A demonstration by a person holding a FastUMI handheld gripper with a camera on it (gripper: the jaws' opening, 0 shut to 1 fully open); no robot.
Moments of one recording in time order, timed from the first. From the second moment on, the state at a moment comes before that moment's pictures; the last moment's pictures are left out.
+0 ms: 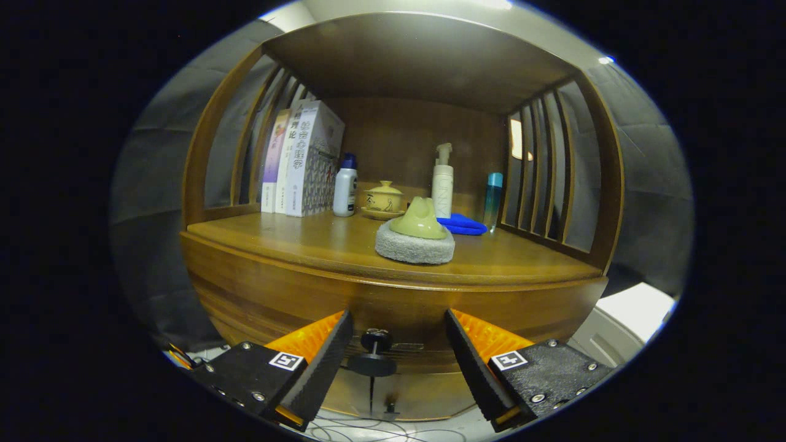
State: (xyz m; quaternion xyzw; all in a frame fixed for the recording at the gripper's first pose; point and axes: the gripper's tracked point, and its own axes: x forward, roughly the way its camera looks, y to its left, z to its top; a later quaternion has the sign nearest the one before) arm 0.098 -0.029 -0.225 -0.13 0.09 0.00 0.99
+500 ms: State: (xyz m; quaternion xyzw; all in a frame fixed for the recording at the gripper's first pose) arm 0.053 -0.065 -0.021 -0.04 -0.07 -0.01 1.00
